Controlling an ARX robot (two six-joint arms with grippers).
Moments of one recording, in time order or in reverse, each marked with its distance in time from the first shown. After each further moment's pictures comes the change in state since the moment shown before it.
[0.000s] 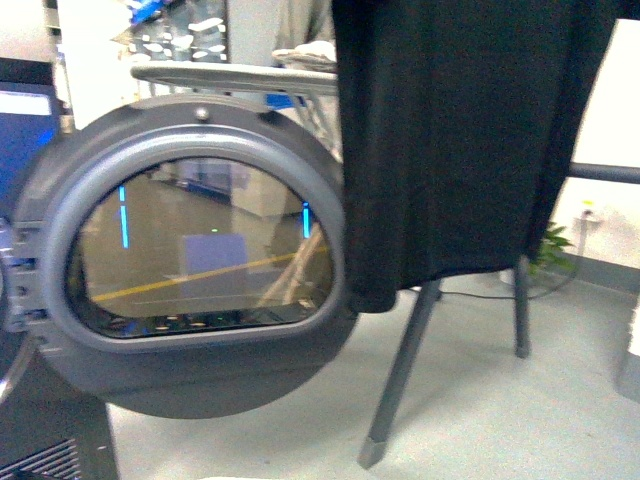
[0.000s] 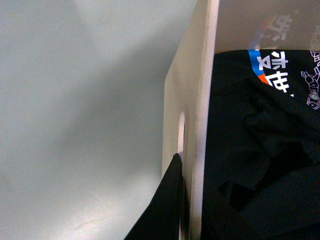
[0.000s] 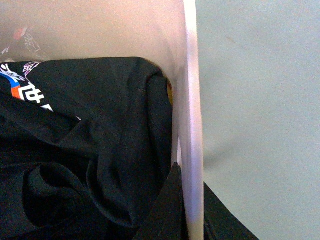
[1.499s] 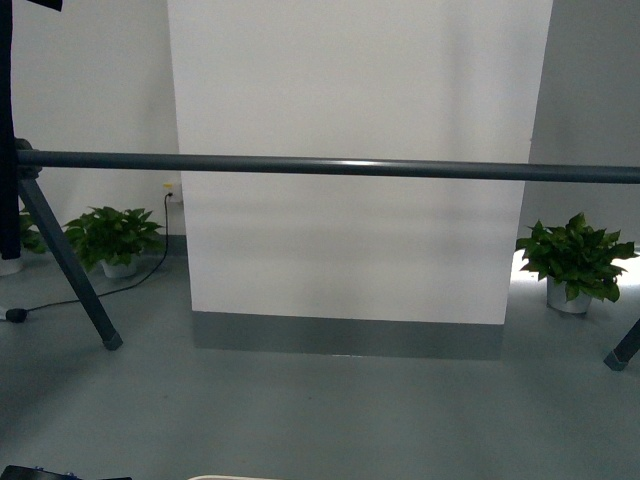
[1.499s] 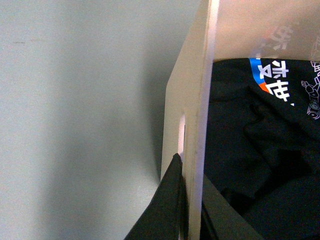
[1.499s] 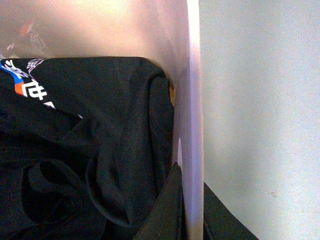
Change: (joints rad) left arm 0.007 -0.001 0.000 0.000 -0.008 0.000; right arm 0.010 0.006 -0.004 0.000 -0.009 0.000
